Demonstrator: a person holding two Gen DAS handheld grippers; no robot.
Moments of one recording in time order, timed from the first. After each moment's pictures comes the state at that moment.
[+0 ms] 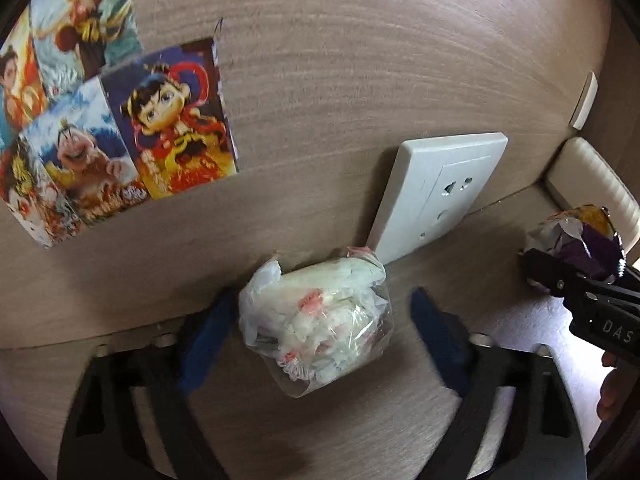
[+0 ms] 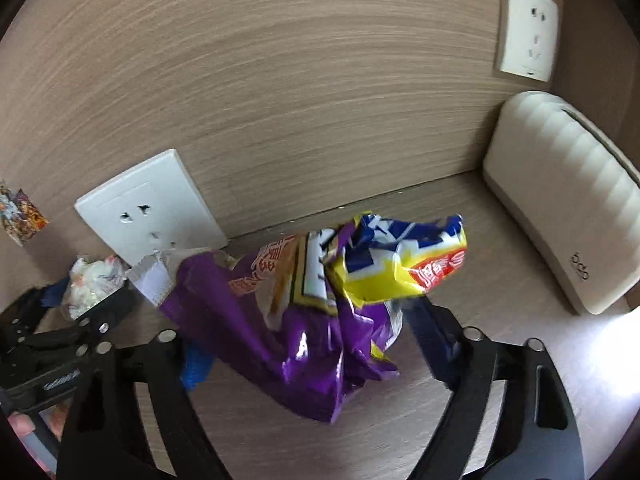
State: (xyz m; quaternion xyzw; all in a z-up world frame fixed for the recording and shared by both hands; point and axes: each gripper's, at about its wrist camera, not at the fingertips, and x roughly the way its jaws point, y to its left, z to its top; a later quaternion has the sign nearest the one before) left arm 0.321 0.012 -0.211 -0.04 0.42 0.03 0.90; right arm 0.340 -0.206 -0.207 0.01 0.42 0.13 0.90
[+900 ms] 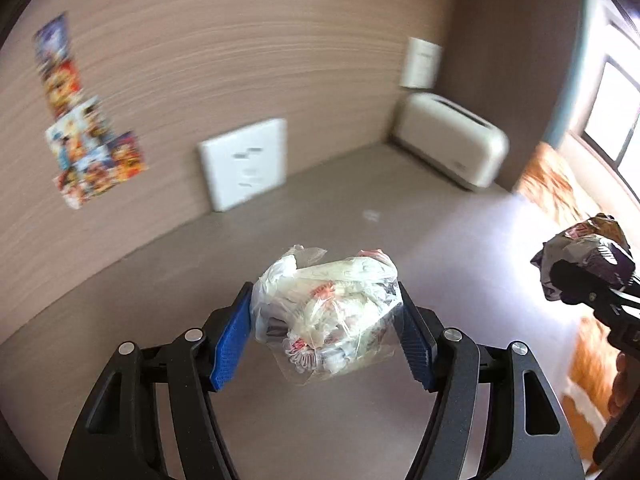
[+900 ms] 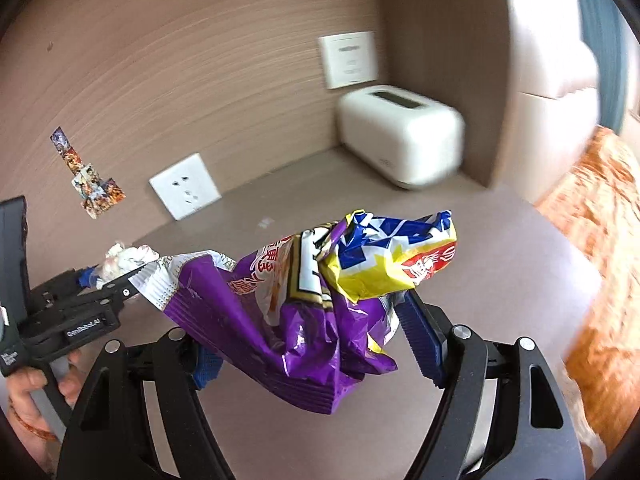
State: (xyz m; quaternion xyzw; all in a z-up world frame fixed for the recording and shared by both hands) left arm 0.178 -0.081 -0.147 0.01 0.41 -0.11 0.91; right arm 0.134 -0.329 -0.146 0.08 0.38 0.06 0.92
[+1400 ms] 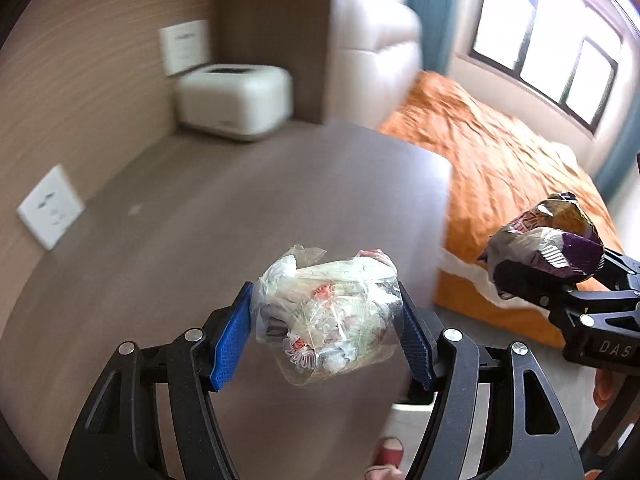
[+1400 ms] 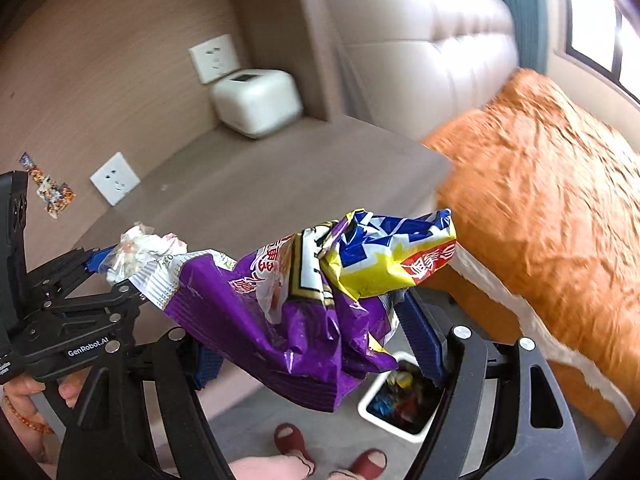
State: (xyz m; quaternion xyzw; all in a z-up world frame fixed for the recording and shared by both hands) left arm 0.098 -0.271 -0.164 0.11 0.42 -0.30 0.85; right arm 0.012 -0.435 -0.169 0.14 0.41 -0.06 0.90
